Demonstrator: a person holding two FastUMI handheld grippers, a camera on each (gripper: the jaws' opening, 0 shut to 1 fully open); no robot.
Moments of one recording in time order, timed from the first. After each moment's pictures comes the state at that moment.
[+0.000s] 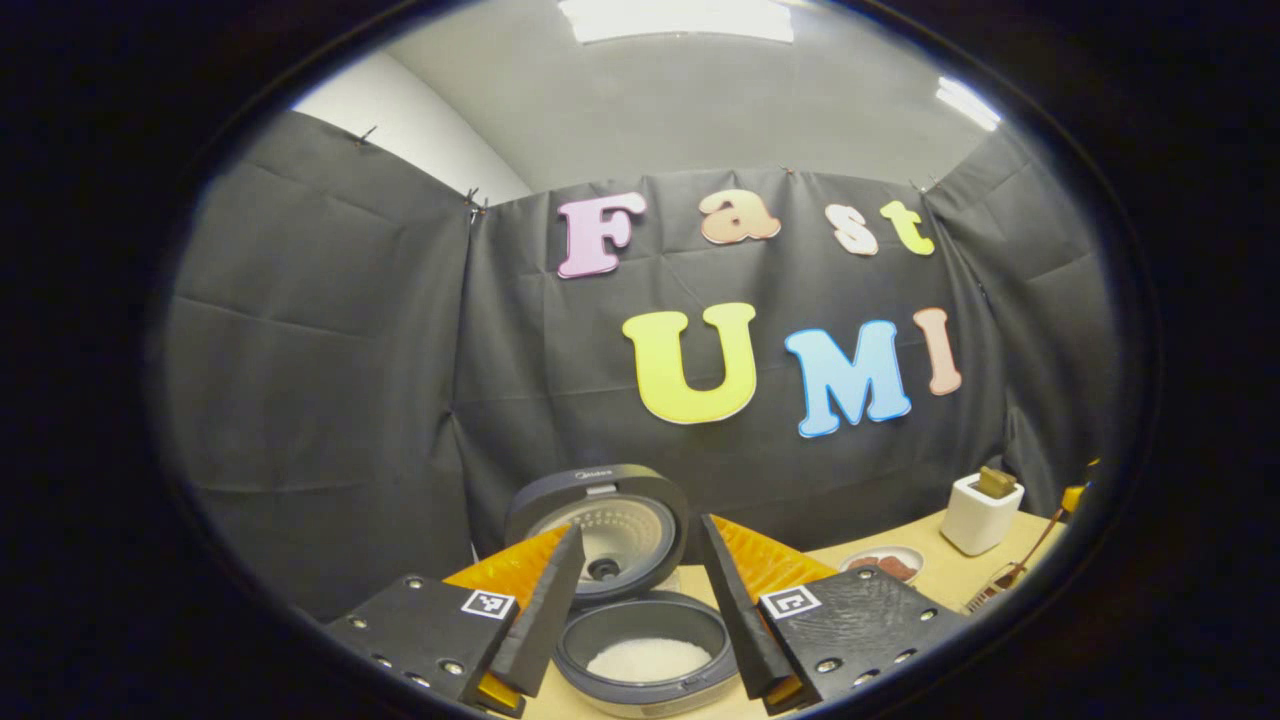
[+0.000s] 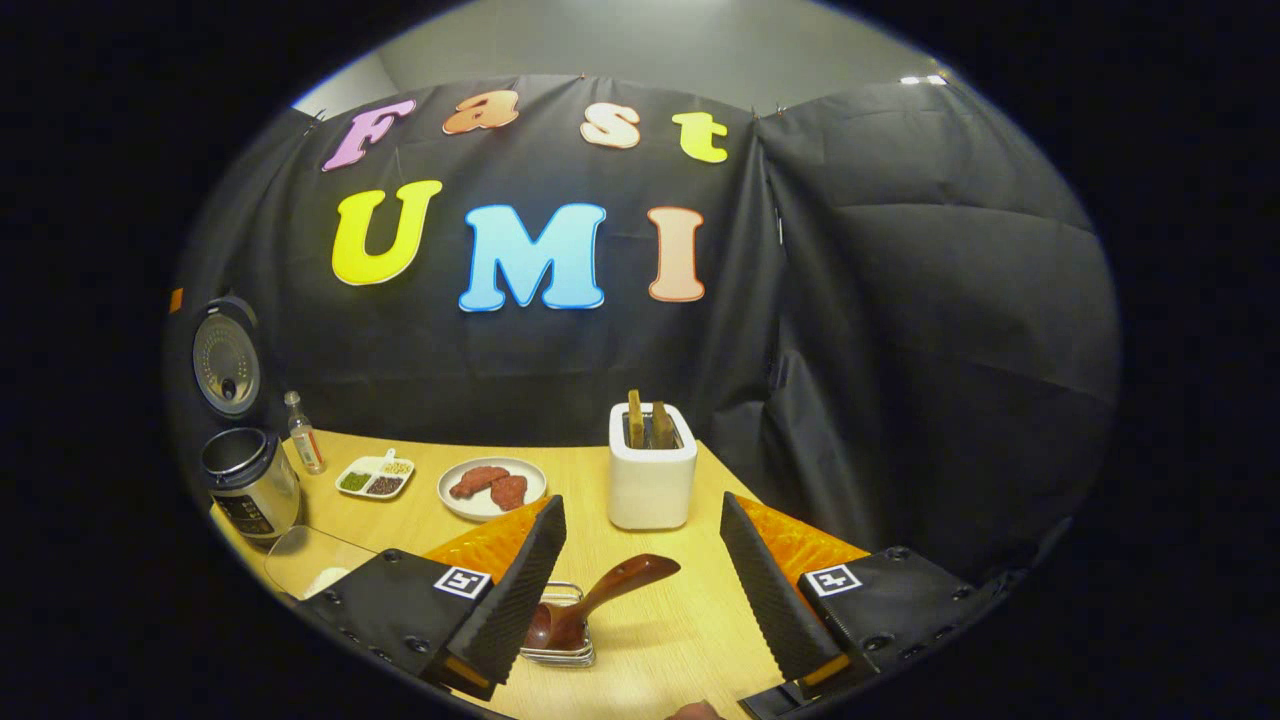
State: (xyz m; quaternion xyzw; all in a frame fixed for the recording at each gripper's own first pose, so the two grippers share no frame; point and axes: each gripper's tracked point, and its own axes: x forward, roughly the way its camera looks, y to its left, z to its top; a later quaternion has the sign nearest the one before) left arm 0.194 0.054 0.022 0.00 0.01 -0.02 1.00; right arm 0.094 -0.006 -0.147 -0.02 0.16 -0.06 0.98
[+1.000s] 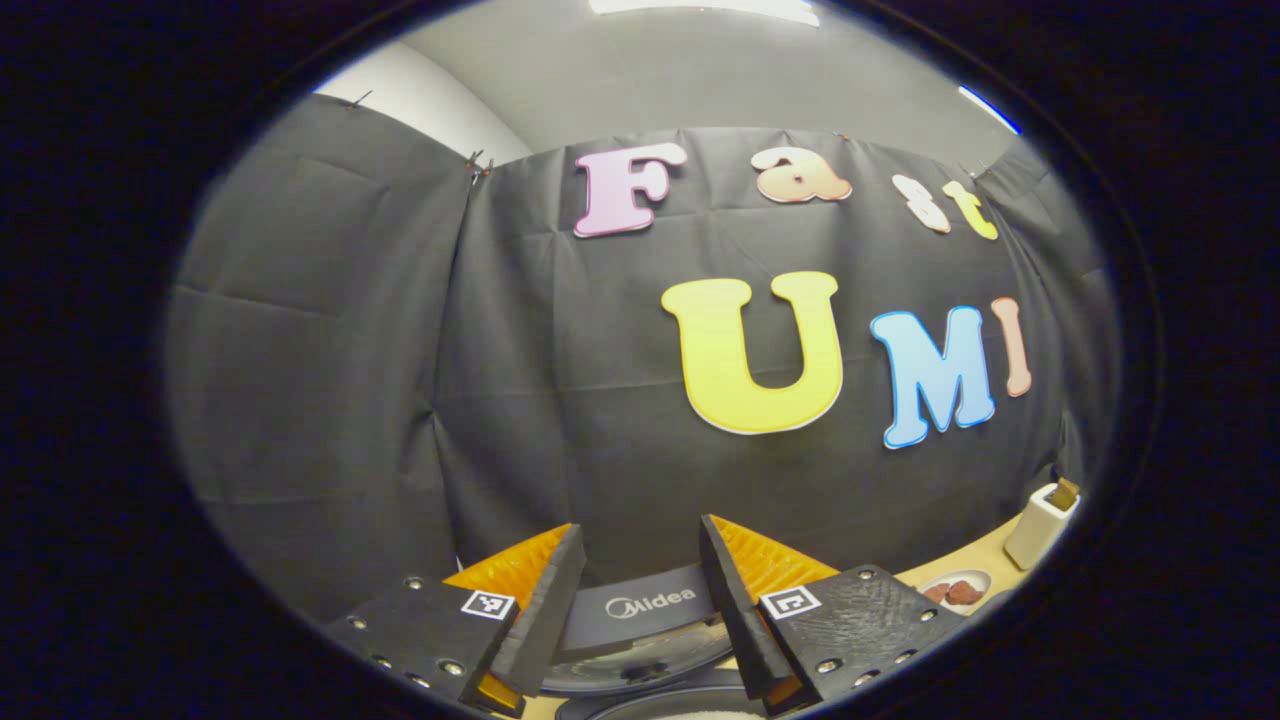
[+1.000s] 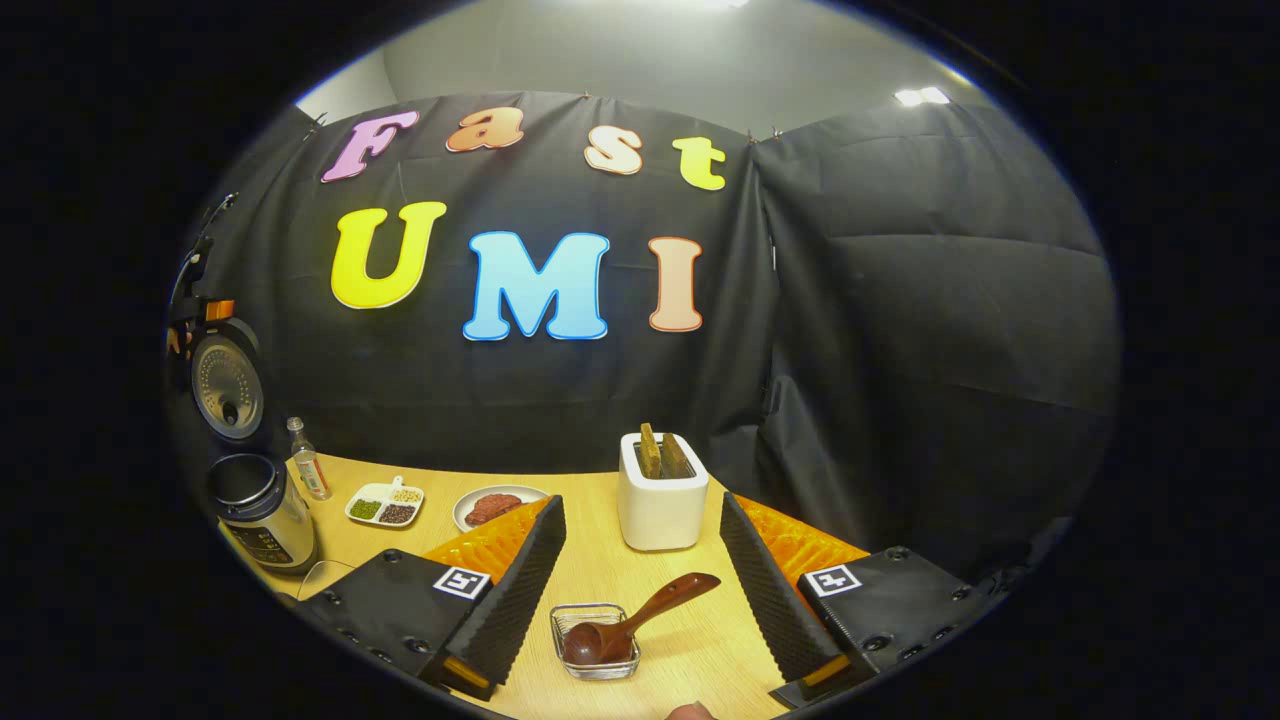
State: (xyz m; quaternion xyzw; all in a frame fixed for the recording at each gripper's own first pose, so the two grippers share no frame) left arm 0.415 0.107 -0.022 -0.01 0.04 0.02 1.00; right arm 0.093 0.039 -0.123 -0.03 0.14 -0.08 0.99
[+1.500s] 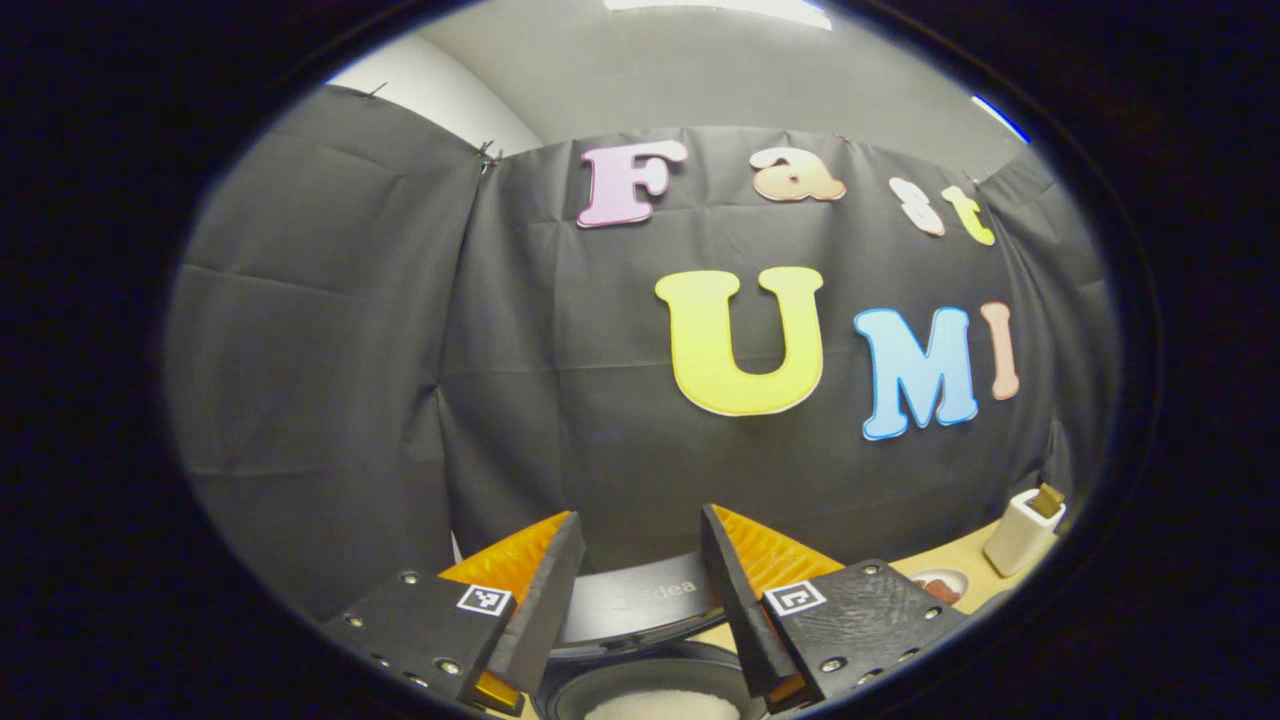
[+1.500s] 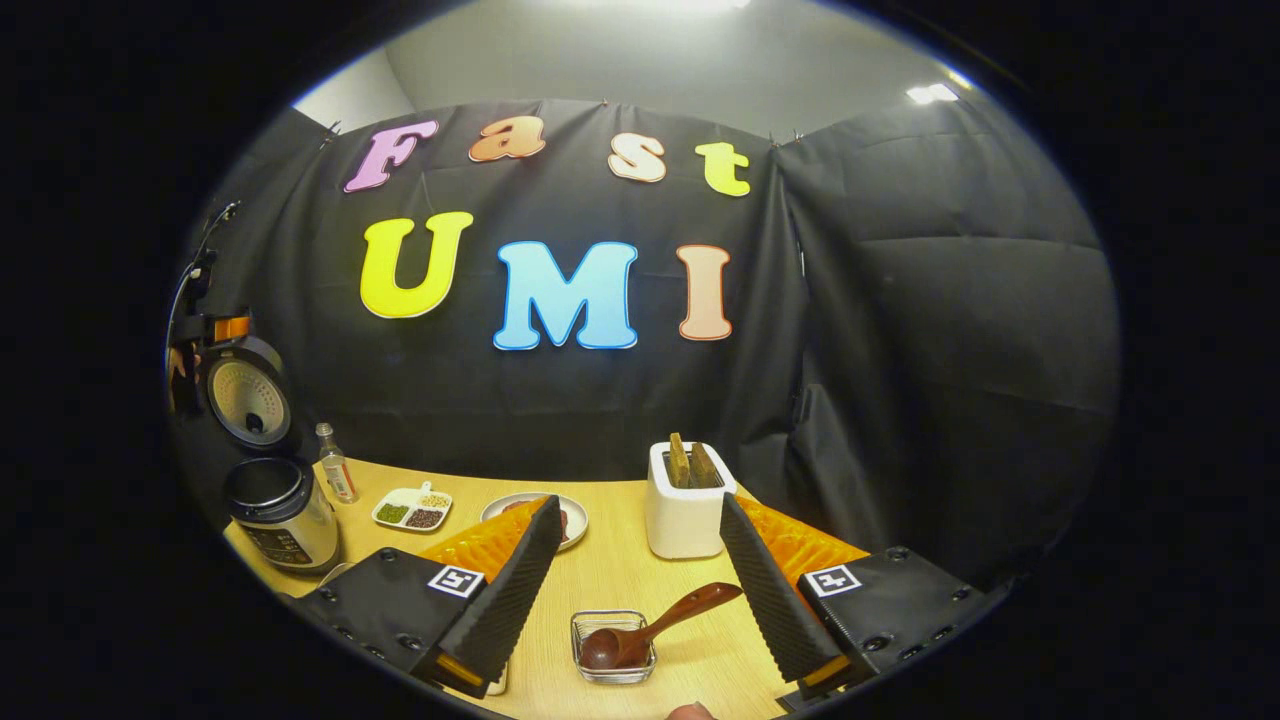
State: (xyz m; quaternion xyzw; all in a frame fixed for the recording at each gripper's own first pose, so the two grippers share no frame) left arm 0.347 0.077 -0.031 -0.03 0.05 0.01 1.00; right arm 0.094 0.047 -0.120 -0.02 0.13 -0.03 0.99
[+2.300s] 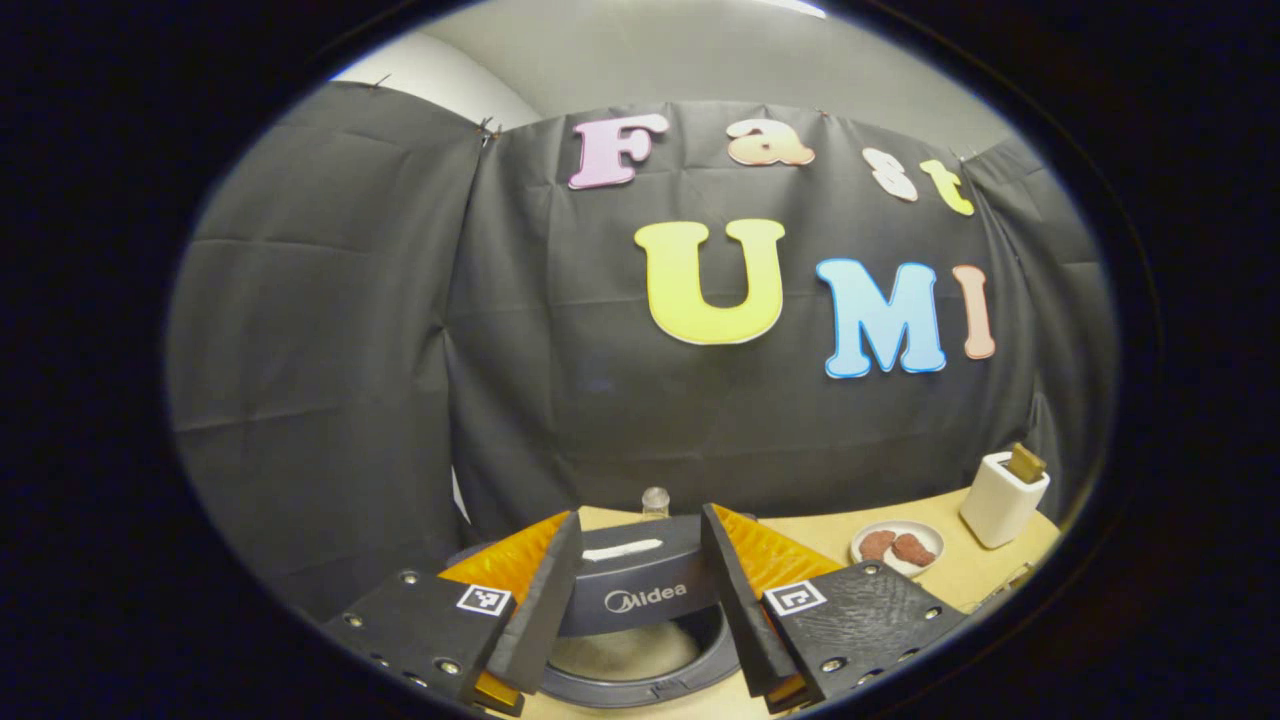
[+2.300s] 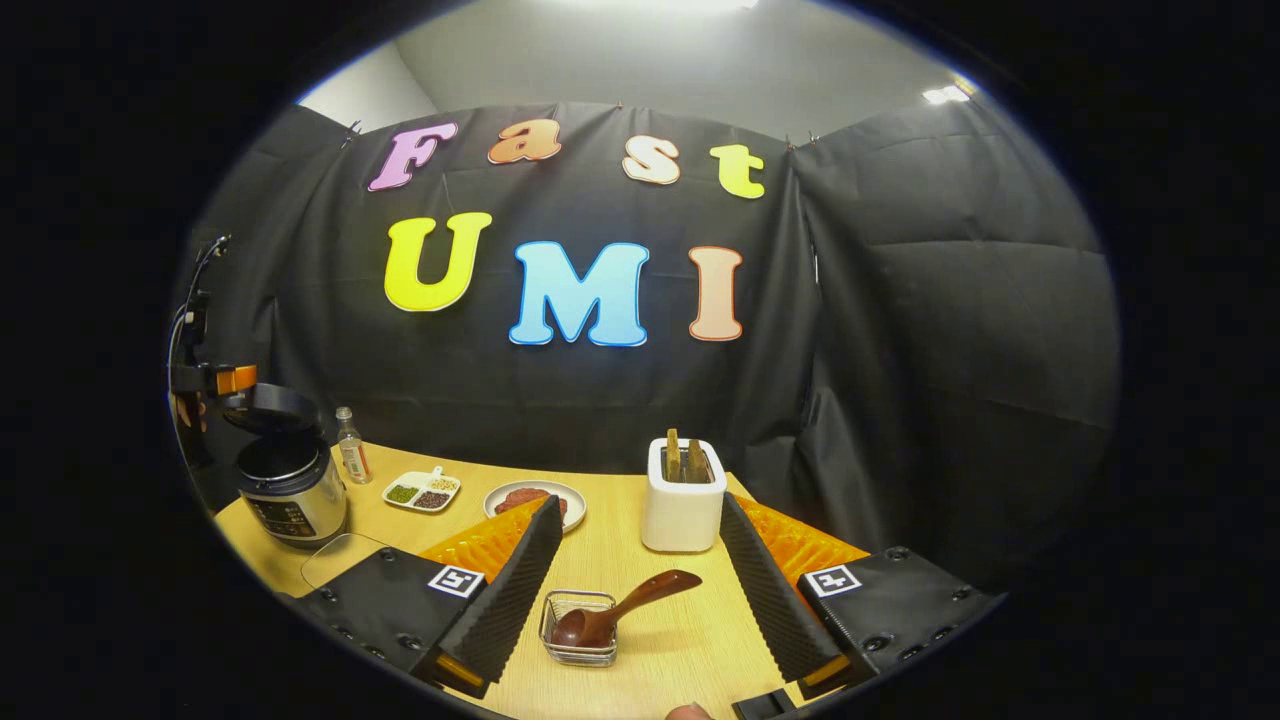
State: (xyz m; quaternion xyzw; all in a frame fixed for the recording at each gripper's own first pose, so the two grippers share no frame) left arm 0.241 0.024 -0.108 -0.03 0.12 0.01 0.99; right arm 0.069 0.013 -0.117 -0.03 0.13 0.01 0.99
